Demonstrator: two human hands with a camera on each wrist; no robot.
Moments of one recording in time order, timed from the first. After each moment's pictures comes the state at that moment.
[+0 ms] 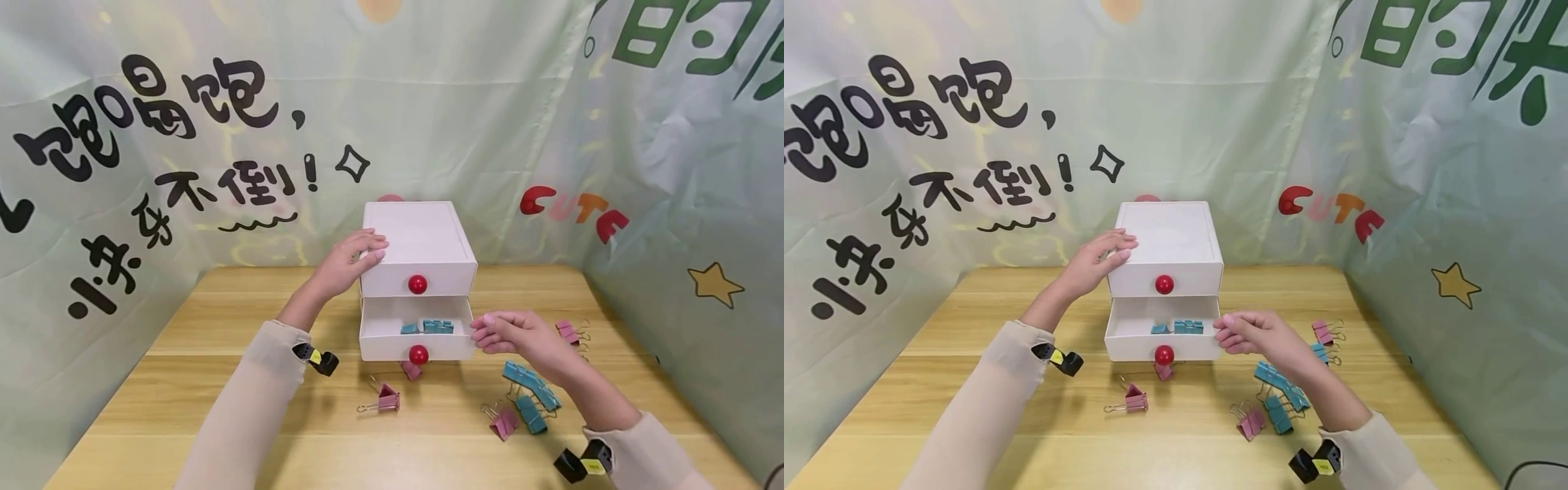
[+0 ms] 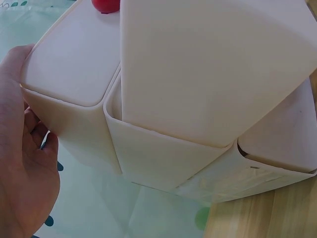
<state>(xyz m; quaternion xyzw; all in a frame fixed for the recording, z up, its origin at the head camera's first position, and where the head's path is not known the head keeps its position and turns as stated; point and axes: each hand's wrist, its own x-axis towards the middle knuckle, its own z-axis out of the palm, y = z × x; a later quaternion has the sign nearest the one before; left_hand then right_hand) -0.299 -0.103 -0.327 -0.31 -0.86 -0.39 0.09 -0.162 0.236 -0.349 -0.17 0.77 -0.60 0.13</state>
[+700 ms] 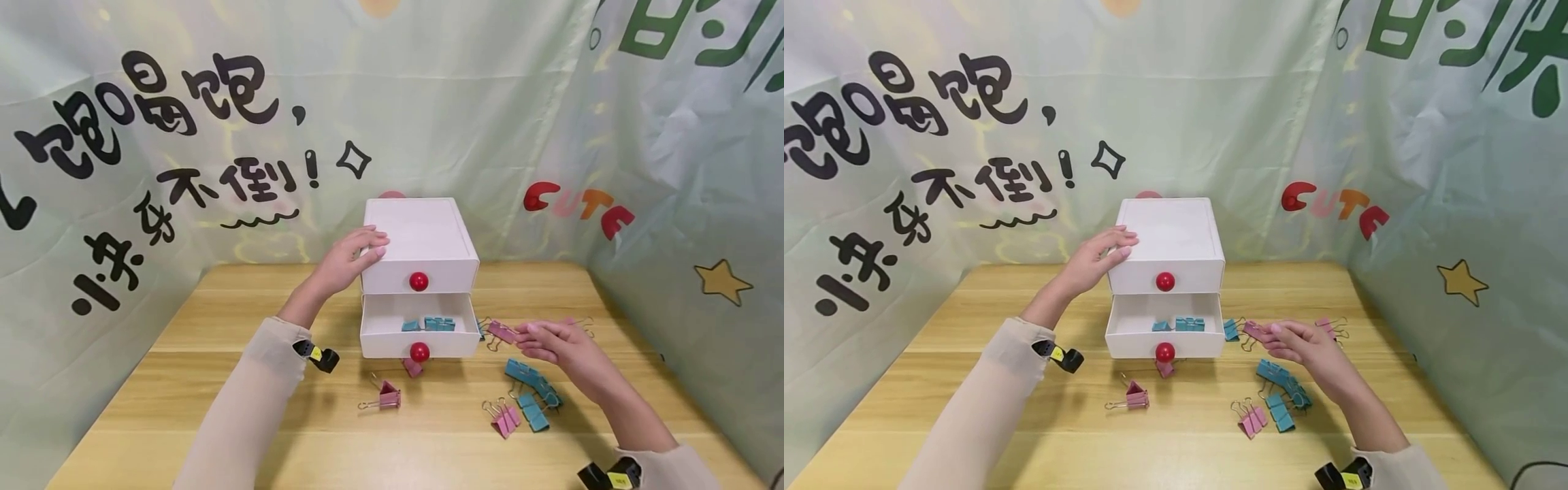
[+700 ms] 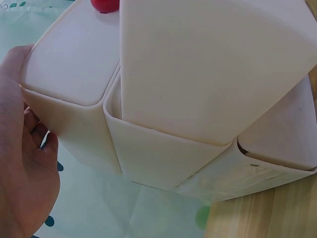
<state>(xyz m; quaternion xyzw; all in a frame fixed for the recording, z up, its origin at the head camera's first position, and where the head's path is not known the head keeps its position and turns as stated) -0.299 -0.104 -0.327 -0.32 -0.86 -0.39 0.10 -0.159 0.297 -0.391 -0.14 0.77 -0.62 0.07</state>
